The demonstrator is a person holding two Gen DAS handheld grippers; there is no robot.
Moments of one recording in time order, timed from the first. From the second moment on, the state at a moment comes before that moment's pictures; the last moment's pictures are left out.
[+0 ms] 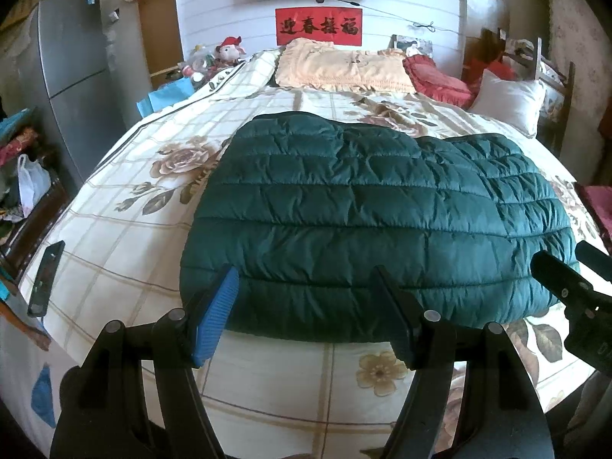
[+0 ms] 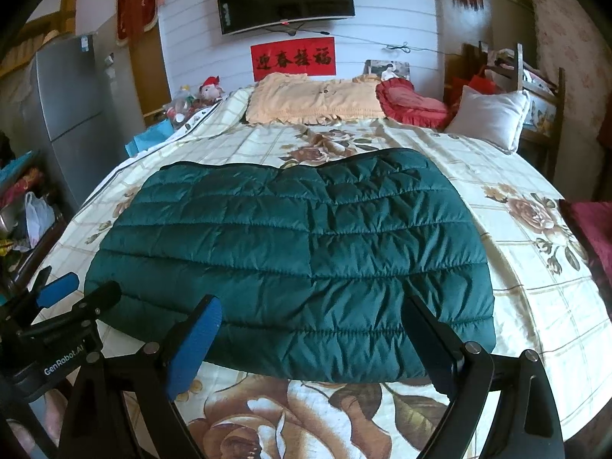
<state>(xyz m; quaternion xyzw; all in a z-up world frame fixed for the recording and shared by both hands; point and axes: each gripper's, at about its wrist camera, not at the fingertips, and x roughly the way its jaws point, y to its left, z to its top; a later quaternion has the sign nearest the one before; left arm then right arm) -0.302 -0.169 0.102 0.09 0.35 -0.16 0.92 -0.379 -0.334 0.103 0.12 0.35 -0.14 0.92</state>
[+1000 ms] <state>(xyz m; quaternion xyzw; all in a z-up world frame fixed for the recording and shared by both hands) -0.302 -0.169 0.103 0.08 0.35 -0.17 0.92 -0.377 -0.330 0.099 0.12 0.35 -0.13 0.92</state>
